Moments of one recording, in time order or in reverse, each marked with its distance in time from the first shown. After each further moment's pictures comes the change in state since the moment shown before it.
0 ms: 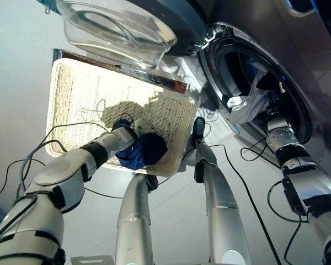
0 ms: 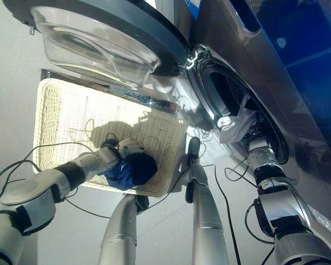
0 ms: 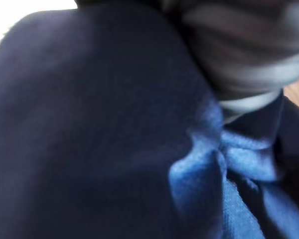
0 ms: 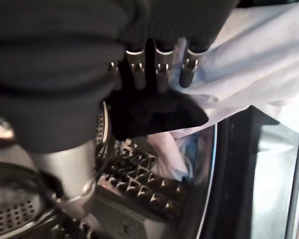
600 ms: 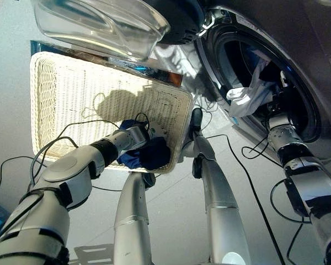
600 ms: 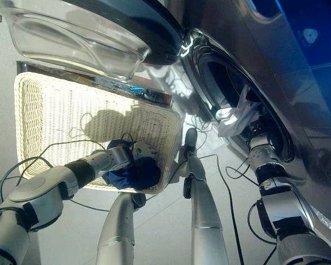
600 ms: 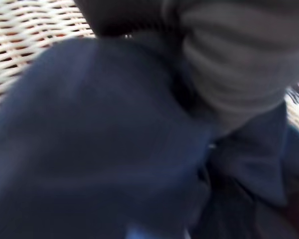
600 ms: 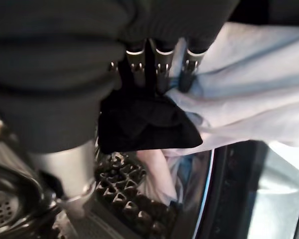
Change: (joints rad) left arm -0.097 -0.083 -0.160 -0.099 0.343 -0.113 -0.241; right arm -0.028 -0.023 0.034 -0.052 -0.044 -0.024 -0.015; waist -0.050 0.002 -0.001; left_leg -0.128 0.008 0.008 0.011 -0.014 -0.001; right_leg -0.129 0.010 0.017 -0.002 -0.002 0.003
